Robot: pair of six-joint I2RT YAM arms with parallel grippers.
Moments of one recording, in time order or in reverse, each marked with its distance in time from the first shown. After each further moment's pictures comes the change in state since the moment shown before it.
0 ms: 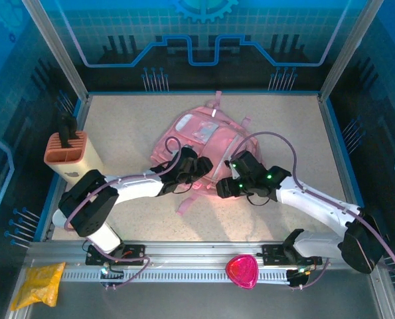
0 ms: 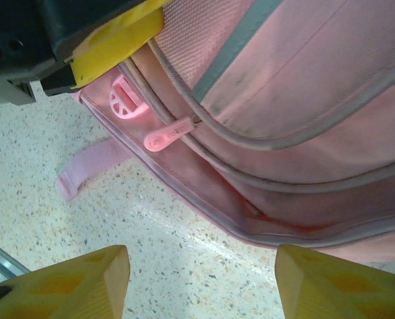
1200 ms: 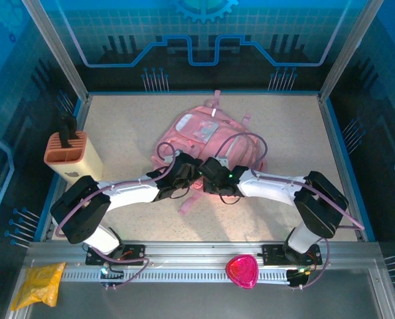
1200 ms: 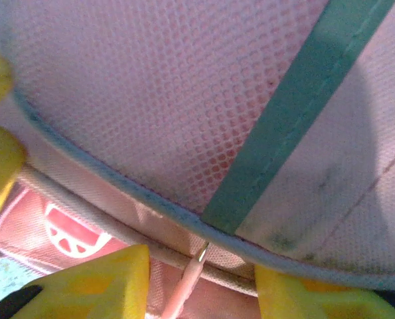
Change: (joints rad) left arm -0.026 -0.086 -0.070 -0.060 -0.140 -0.127; right arm 0.162 0.410 0.139 0.143 0.346 0.397
